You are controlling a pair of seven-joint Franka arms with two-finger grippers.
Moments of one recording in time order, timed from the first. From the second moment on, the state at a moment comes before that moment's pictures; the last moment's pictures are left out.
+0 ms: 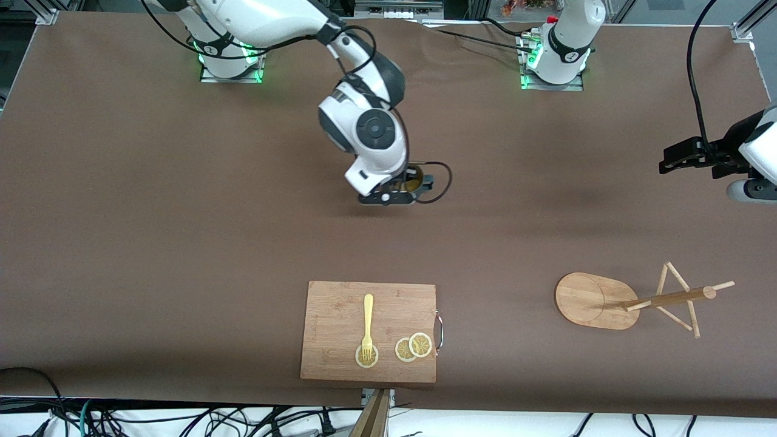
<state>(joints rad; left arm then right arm) 0.02 0.21 -0.02 -1.35 -0.03 1.41 0.05 0.68 0.76 0.23 -1.36 0.00 2.06 0.86</state>
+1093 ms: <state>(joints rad) -0.05 0.26 -0.13 -1.44 -0.05 1.34 0.28 0.88 0.87 0.17 -1.27 -0.05 2.14 1.06</state>
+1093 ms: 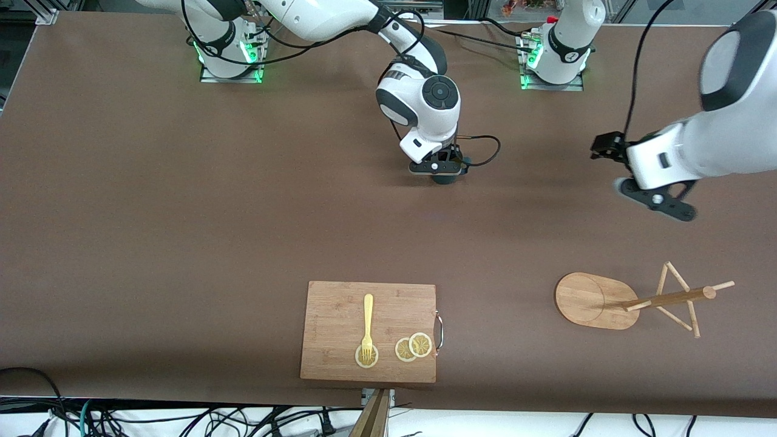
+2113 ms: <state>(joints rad) 0.00 0.18 -0.22 -2.01 -0.39 1.96 1.02 0.53 0.63 0.14 -1.10 0.06 1.70 0.73</state>
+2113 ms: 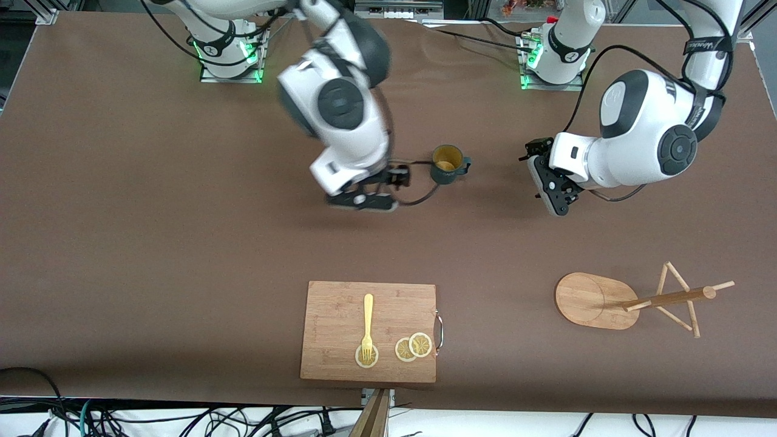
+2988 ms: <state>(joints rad) 0.01 0.22 -0.21 -2.39 -1.12 2.23 1.96 0.29 0.16 -0.09 -1.55 0.07 1.53 0.01</state>
